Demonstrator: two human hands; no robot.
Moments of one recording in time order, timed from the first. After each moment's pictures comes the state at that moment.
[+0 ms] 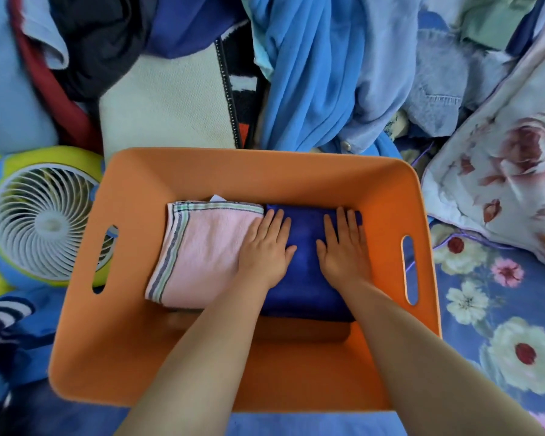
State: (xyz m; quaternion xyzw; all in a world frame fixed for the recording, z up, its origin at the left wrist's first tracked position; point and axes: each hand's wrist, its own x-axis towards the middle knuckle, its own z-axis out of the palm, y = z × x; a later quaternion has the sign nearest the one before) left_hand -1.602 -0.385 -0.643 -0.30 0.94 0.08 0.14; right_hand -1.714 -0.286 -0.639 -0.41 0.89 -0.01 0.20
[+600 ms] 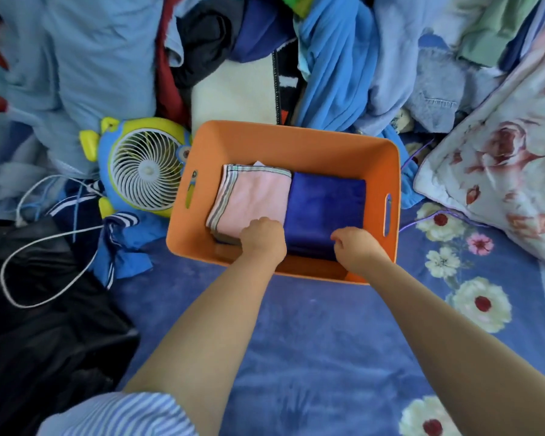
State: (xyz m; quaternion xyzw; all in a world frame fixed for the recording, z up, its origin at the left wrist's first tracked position) left_hand -1.525 -0.315 -0.505 -0.45 0.86 0.10 0.20; right_hand -1.653 -0.218 -0.499 -0.47 0.82 0.01 0.32
